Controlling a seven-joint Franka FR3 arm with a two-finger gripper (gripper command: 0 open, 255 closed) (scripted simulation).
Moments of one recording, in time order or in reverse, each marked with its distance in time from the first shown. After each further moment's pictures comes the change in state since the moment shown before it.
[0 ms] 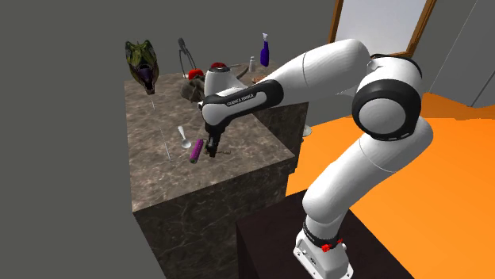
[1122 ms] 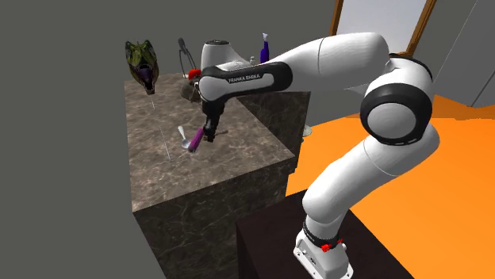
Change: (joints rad) arm -0.004 -0.055 -0.013 0.152 -0.012 -0.206 0.014
